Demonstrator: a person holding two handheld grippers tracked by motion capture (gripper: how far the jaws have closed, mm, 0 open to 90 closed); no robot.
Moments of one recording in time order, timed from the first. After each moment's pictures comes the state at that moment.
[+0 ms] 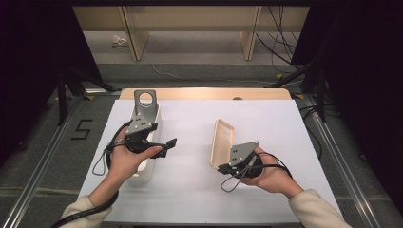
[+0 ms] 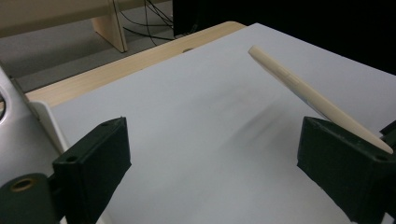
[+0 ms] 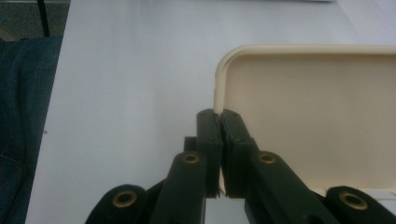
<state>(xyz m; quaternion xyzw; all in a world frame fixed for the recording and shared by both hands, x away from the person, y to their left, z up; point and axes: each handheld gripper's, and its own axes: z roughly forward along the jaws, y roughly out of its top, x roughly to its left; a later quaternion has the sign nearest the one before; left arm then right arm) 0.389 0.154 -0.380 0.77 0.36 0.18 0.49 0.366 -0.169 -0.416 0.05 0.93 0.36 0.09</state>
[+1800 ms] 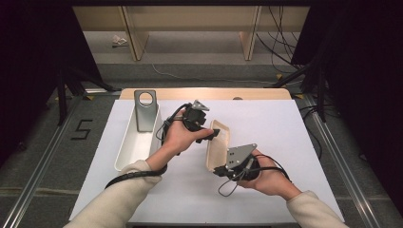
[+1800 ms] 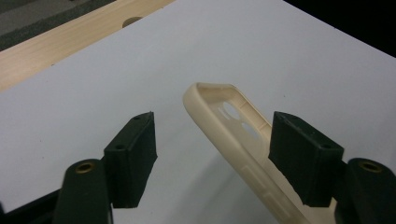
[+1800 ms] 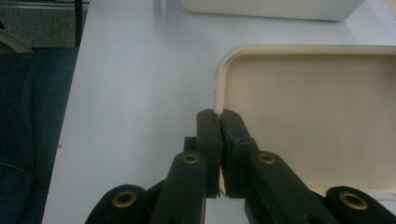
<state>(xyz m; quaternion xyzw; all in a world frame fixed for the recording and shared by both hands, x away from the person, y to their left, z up) 0.459 0.029 -0.381 0.83 0.36 0.10 0.41 0.357 -0.160 -0.412 0.03 0.92 0.37 0.09</state>
